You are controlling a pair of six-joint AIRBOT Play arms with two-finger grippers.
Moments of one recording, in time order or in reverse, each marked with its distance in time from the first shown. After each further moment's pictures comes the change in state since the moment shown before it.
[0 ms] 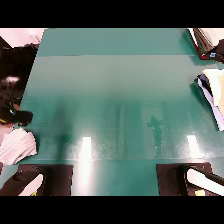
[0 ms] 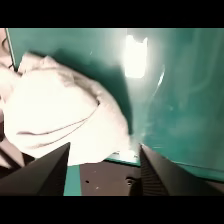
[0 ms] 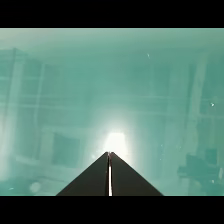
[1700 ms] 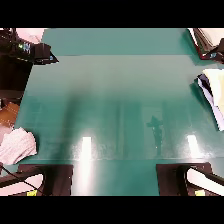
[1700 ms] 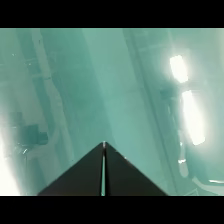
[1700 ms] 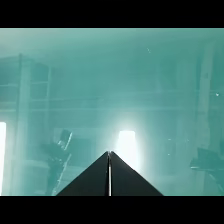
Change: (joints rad) left arm 0.000 -0.449 0.760 -0.742 0.208 0.170; right arm -0.004 0.000 0.000 0.004 0.011 0.084
